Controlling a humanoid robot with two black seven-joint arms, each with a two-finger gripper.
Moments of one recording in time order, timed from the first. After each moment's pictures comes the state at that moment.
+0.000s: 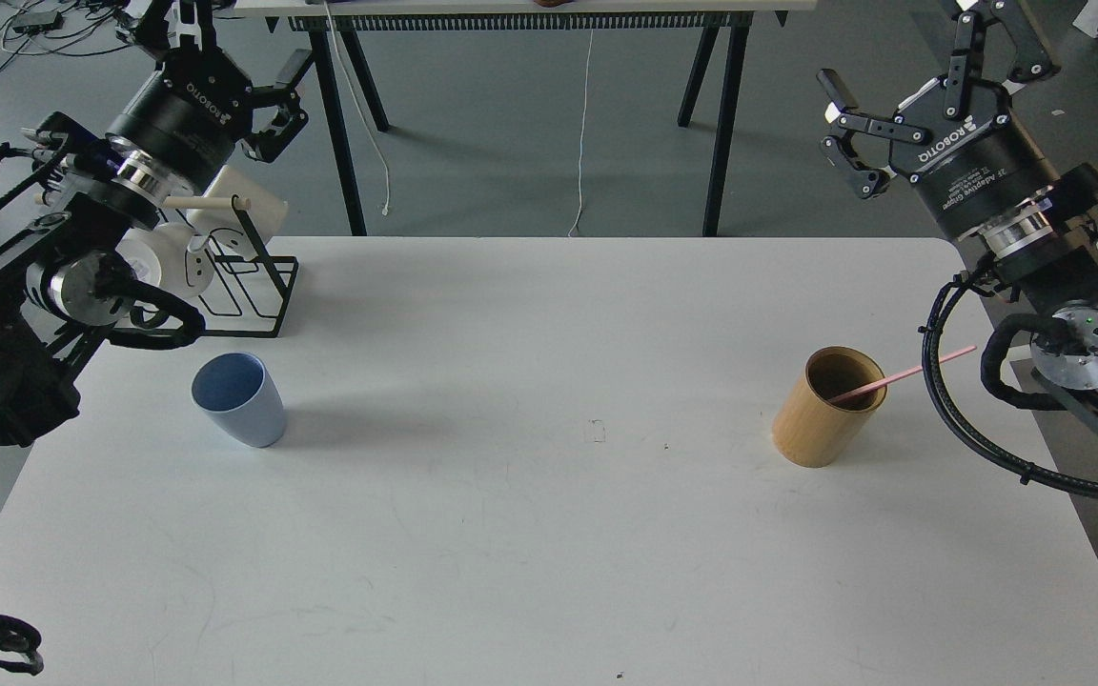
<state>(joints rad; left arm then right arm) -0.90 0.47 -0.62 -0.74 0.19 -0.49 -0.49 0.72 -0.65 0.67 1.24 -0.01 0.37 0.49</state>
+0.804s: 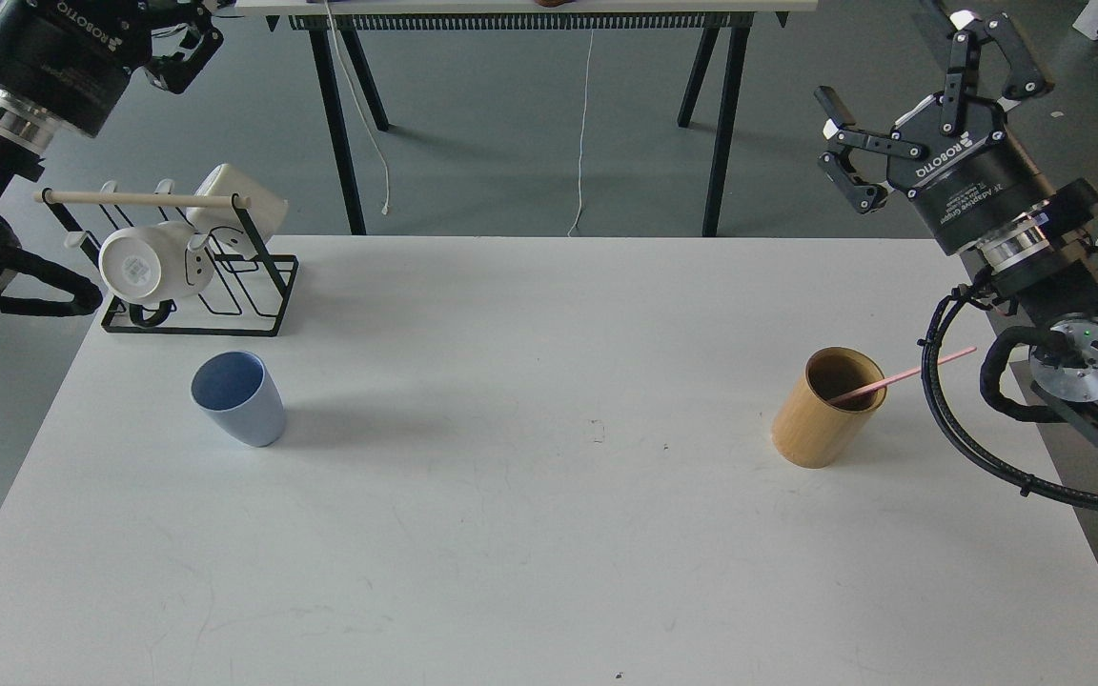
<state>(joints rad) -0.88 0.74 -0.72 -1.01 0.25 -0.49 -0.49 0.70 -0.65 0.67 1.24 -0.01 0.38 0.49</state>
